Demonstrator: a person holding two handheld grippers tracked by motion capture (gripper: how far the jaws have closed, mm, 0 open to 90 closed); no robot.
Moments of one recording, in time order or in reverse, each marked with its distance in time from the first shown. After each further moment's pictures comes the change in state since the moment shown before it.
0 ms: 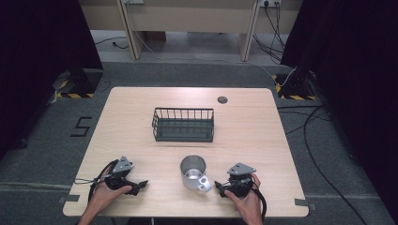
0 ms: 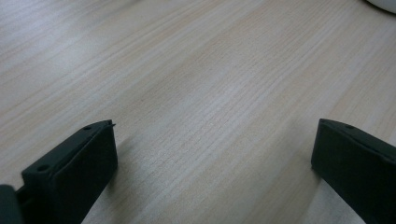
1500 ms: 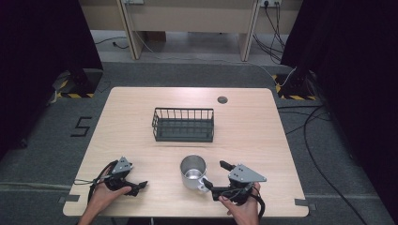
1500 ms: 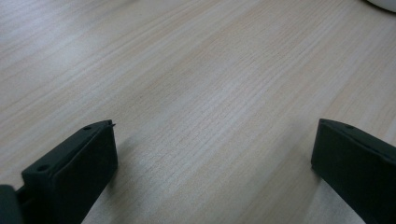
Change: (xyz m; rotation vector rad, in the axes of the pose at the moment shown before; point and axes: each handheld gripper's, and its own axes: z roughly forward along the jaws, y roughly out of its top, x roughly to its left) left arm -0.001 -0.001 -0.001 -0.001 0.001 -0.001; right arm 0.042 0.038 -0.054 -0.384 0.155 -0.021
